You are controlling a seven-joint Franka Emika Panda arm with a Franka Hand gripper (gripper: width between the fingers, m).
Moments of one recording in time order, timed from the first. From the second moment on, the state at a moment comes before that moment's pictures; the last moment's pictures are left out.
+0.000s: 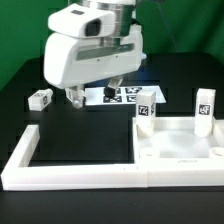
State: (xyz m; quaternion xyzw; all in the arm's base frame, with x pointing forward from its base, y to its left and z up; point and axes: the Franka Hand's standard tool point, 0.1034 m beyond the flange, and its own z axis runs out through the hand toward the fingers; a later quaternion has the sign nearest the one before) arm 0.571 -0.100 0.091 0.95 0.30 -0.03 0.07
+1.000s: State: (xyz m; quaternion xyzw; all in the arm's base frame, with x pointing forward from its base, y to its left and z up) arm 0.474 -0.117 0.068 0.93 0.23 -0.27 0.05
